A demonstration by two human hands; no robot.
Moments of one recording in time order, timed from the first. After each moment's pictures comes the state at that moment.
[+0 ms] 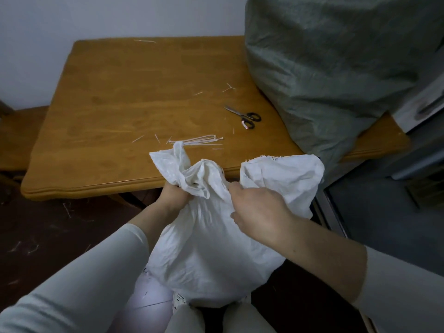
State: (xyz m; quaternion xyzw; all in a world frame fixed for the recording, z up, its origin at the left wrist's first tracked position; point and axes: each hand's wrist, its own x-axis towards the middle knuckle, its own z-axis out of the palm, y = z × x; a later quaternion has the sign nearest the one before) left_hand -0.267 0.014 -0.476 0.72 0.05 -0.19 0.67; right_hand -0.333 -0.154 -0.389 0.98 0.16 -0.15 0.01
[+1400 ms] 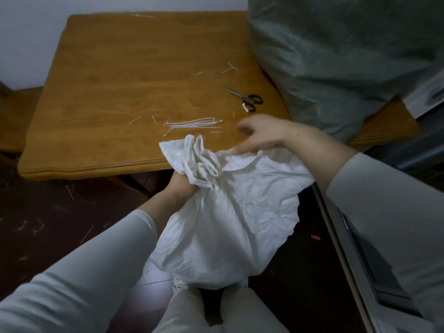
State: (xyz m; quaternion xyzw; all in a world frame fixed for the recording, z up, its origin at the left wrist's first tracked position) left_hand -0.275 -0.010 -0.490 0.75 0.07 -0.18 0.63; right_hand -0.226 -0.202 -0.370 0.93 0.07 -0.31 -0.19
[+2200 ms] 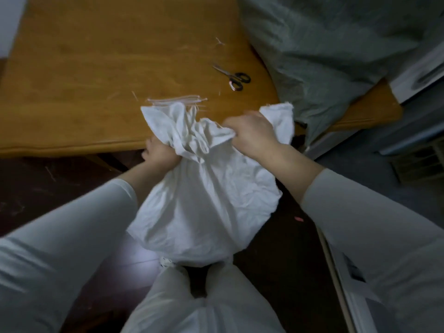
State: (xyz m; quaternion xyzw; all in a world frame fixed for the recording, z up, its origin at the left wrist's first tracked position) left_hand -0.264 -0.021 -0.488 0.87 0.19 -0.19 0.40; right_hand -0.270 -0.204 -0.411 0.99 0.10 -0.10 -0.08
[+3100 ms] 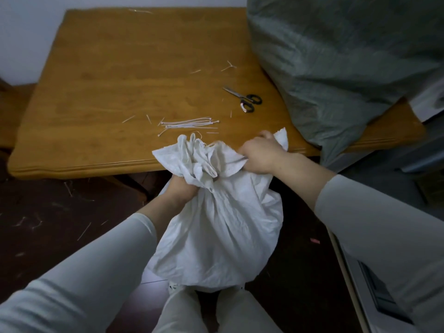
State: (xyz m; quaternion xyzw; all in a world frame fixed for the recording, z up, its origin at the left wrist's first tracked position) left_hand -0.273 -0.033 -0.491 0.77 0.11 -0.18 0.61; right_hand -0.228 -0.212 -0.431 0.96 0.17 -0.21 0.01
